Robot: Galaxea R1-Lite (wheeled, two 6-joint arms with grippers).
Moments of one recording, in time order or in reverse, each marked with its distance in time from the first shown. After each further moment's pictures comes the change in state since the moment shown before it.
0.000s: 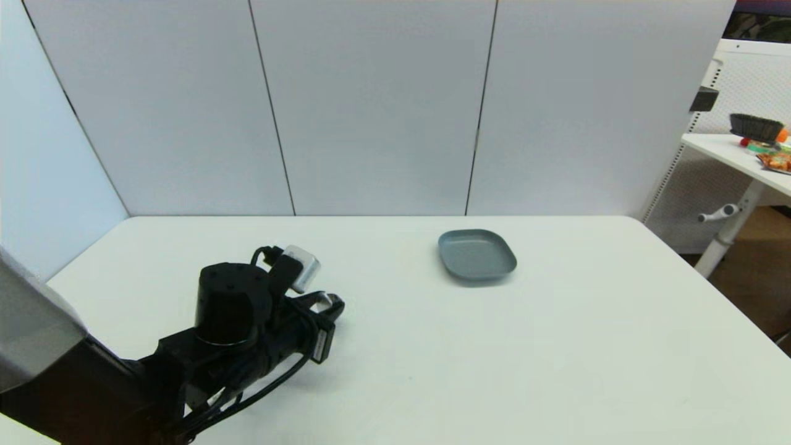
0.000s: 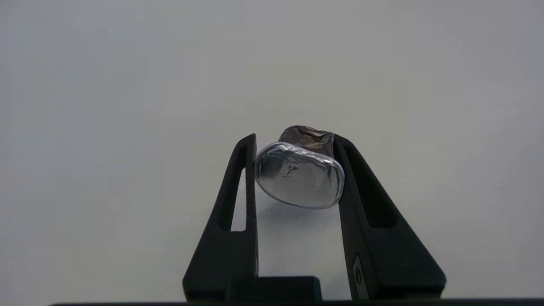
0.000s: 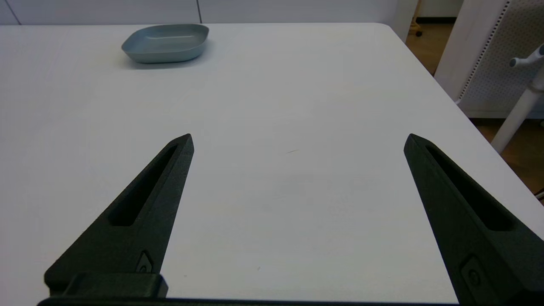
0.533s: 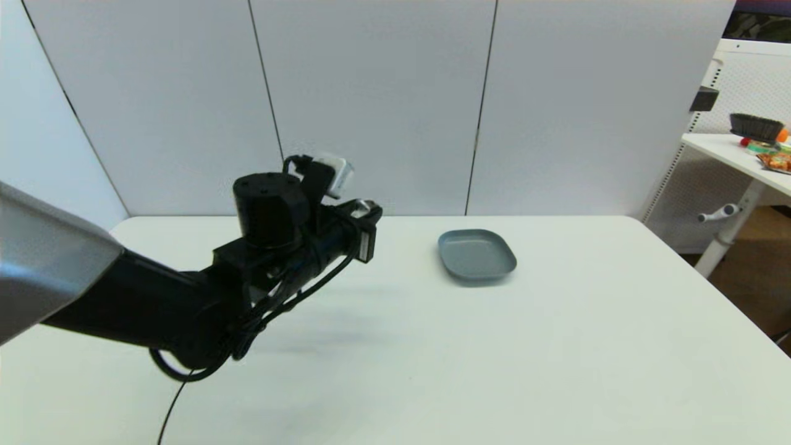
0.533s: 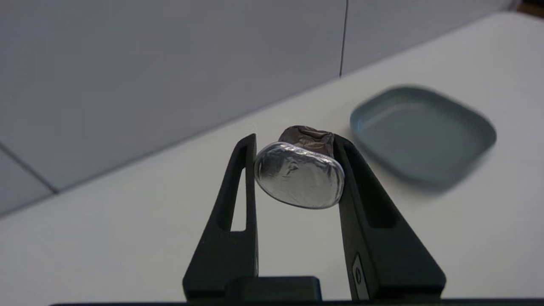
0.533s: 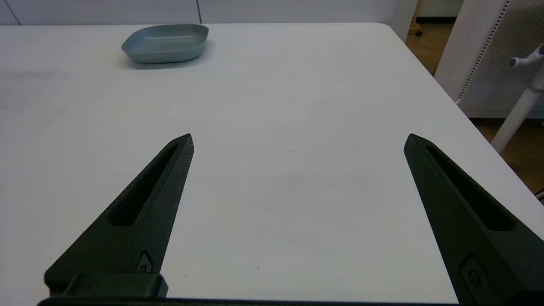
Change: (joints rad) left arm -0.009 0.071 -0.458 0.079 -0.008 0.037; right arm 0.000 0.000 0.000 0.000 0.000 -0.001
